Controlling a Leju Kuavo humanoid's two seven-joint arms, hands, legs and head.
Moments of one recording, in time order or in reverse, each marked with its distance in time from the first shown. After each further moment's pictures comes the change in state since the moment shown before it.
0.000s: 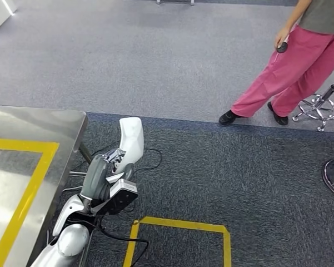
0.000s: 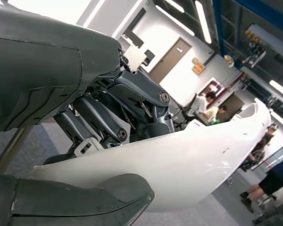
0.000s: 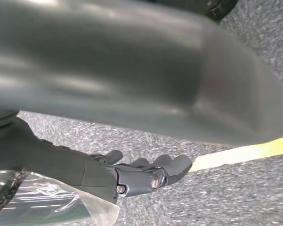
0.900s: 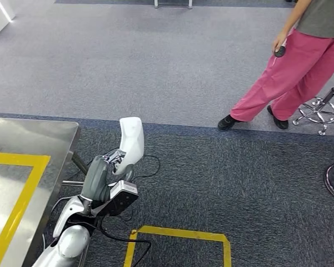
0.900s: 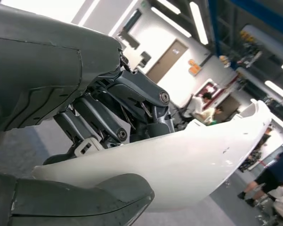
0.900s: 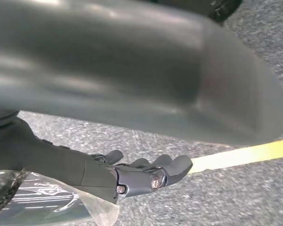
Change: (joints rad) left arm 0.005 -0.001 0.001 0.000 0.000 0.003 -0.001; right arm 0.001 -0.002 0.000 0.000 0.000 0.006 0.001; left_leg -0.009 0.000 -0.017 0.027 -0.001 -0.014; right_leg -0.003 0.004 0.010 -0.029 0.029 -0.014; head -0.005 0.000
